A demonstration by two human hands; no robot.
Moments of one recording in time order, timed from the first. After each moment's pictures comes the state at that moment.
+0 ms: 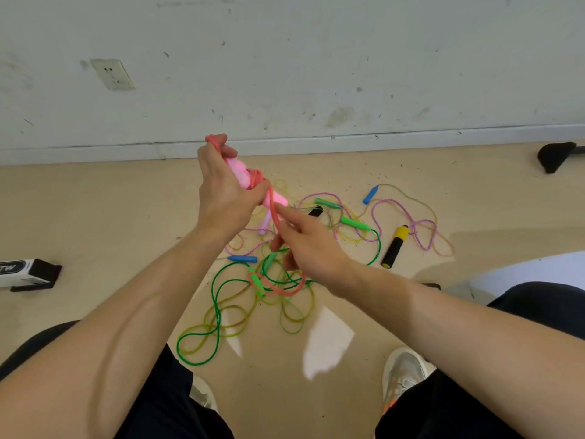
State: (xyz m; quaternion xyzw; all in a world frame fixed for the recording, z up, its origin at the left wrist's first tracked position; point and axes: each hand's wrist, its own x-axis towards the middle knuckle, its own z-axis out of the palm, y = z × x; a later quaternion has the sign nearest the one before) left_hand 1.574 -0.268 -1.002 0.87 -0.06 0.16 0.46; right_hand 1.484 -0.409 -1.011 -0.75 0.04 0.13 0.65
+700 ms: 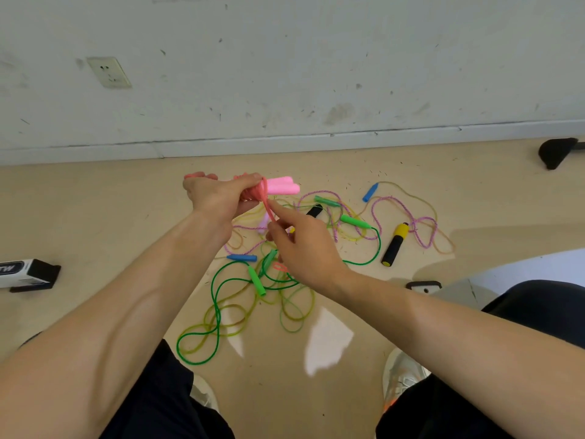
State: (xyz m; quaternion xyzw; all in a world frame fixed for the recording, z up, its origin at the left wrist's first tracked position) left_hand 1.586 -0.267 -1.004 0.64 0.23 0.00 0.73; right_hand 1.486 -0.403 -1.021 -0.86 -0.04 -0.02 0.51
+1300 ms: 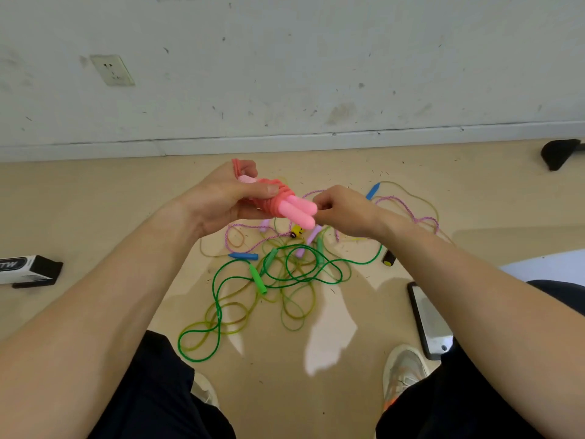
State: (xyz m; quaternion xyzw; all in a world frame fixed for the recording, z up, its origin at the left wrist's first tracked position) left_hand 1.576 -0.255 -0.975 0.68 -0.02 -0.27 0.68; right_hand 1.535 -0.479 -1.005 -0.90 -0.06 0.17 0.41
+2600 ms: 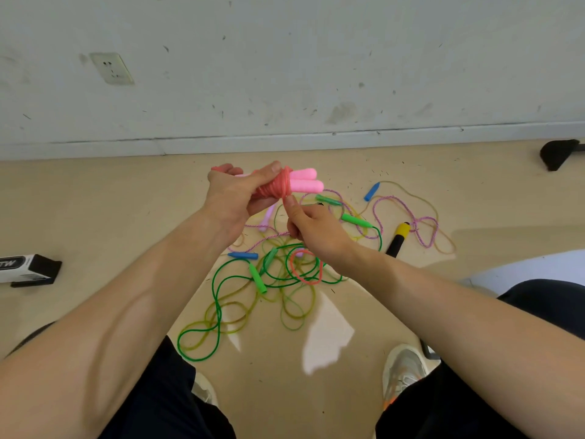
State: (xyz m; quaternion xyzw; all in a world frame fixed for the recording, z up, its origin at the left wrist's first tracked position) left_hand 1.577 -0.277 -0.994 0.61 0.13 -0.09 0.78; right_hand 1.506 -0.422 -1.020 -0.80 0.04 0.09 0.60
